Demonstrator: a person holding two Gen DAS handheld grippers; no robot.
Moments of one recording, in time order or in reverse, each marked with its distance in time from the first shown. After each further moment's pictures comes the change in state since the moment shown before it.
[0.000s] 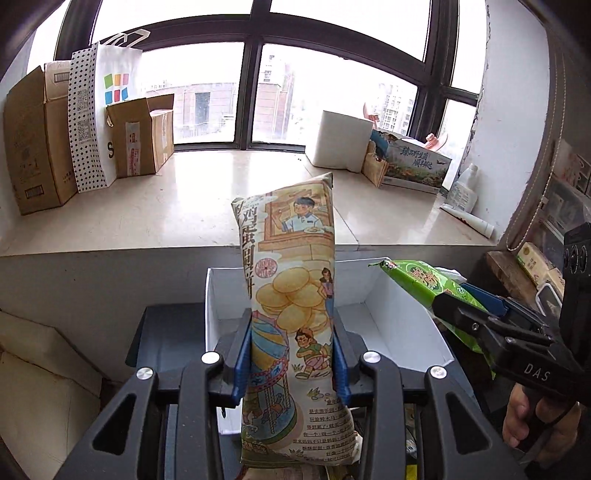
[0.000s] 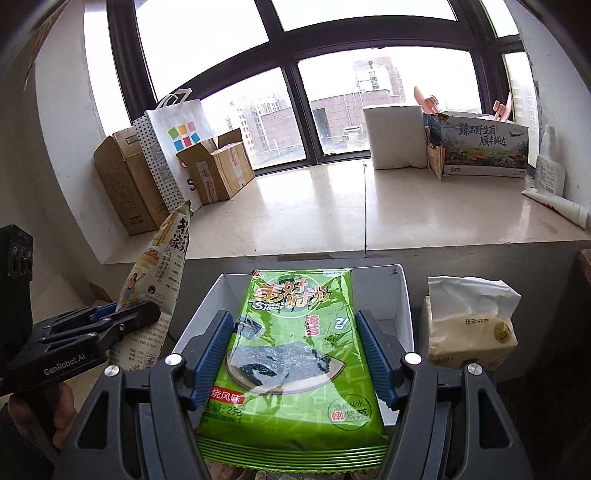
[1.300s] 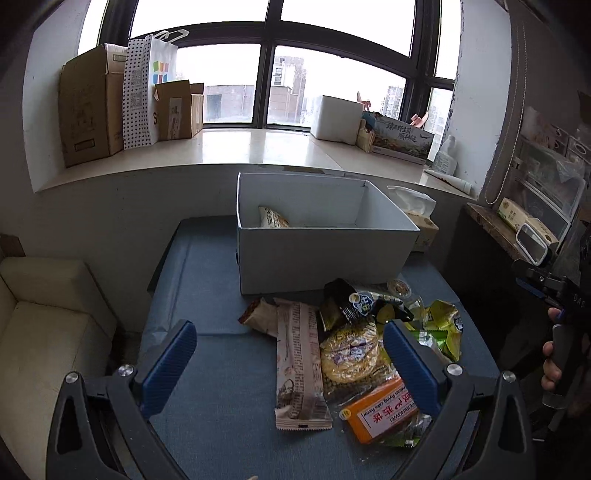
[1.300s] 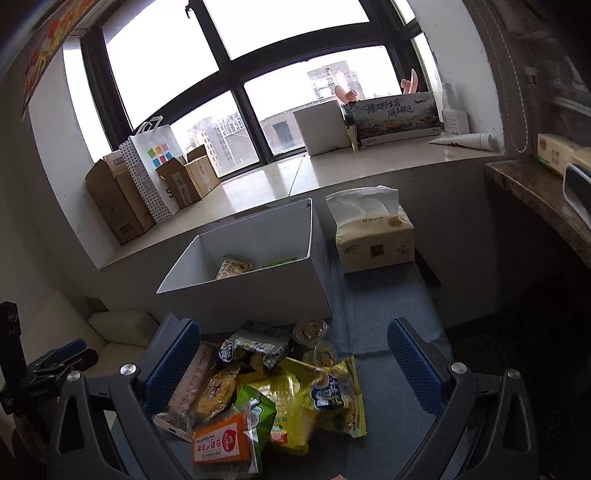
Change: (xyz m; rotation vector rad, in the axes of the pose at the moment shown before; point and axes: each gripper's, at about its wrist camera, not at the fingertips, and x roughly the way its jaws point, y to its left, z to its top) left arm -0.145 -0.017 -0.211 -0.023 -0.023 0.022; right arm -0.165 -0.047 -0.160 0.166 -0.073 -0.062
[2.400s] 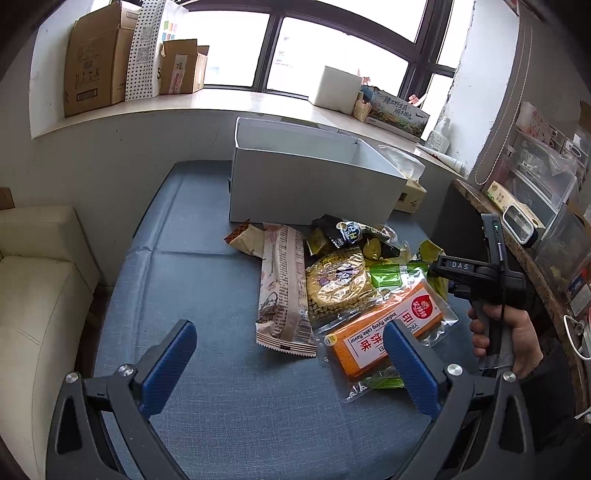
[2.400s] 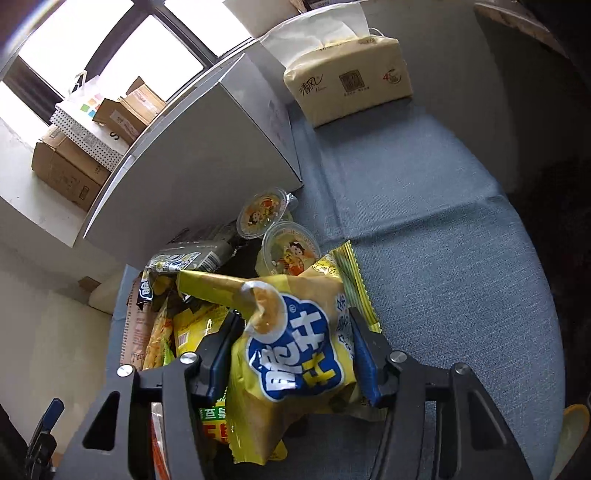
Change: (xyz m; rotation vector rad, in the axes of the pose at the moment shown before) left arm -0.003 0.007 -0.061 -0.073 0.095 -0.066; right arm 0.134 -0.048 -0.063 0.197 0.377 0.005
